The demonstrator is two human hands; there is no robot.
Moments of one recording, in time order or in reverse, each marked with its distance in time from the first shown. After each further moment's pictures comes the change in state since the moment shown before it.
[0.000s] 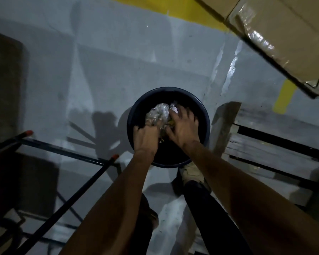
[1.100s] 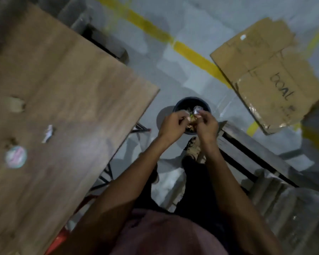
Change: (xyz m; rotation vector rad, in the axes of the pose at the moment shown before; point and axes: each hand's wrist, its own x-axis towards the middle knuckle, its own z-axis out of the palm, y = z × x) left_hand -0.460 -0.064 -0.220 -1.183 0.463 0.031; right_hand -0.400 -0.207 -0.215 0.910 0.362 0.075
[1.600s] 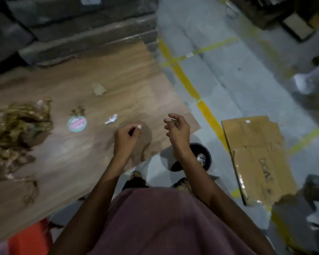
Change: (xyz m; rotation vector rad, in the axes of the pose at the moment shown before) left_hand -0.190 -0.080 -0.230 -0.471 0.800 -0.149; right_hand -0.208 -0.171 0.149 -0.052 -0.472 -0.282
